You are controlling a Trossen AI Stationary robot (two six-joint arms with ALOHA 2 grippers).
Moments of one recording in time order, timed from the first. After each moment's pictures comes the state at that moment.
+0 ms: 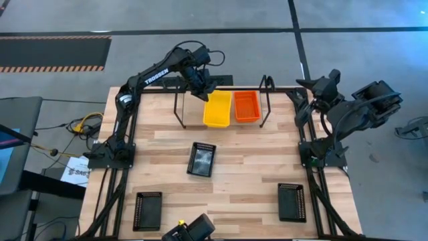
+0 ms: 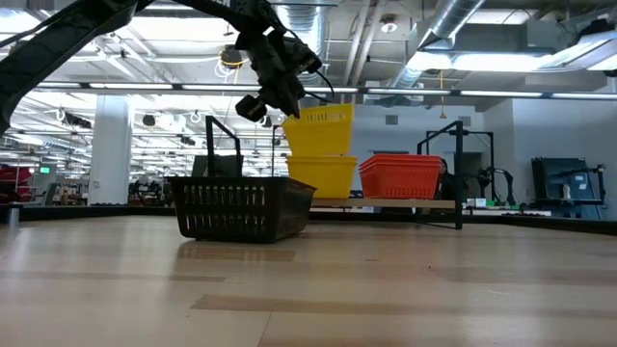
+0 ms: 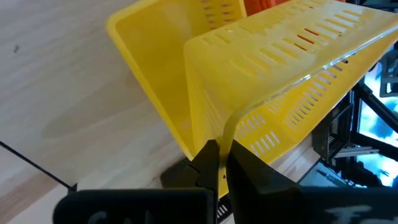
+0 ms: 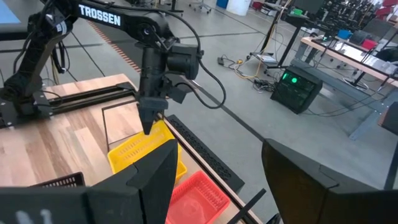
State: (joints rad) left arm 0.65 2.11 2.17 -1.39 0.53 -0.49; right arm 0.48 1.29 2.09 -1.57 1.17 0.51
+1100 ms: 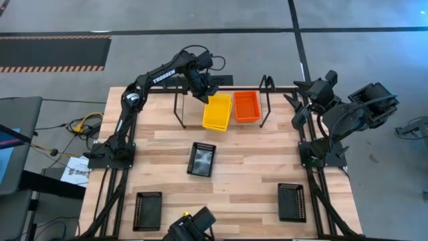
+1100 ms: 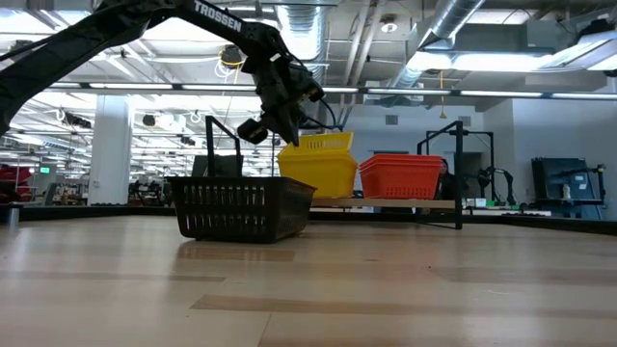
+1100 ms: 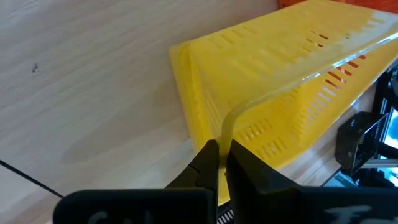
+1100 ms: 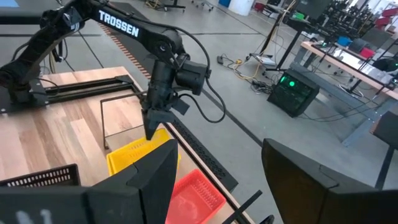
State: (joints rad) left arm 0.68 2.21 2.16 -1.37 0.51 -0.45; right arm 0.47 1.32 2.09 -1.57 1.17 0.47
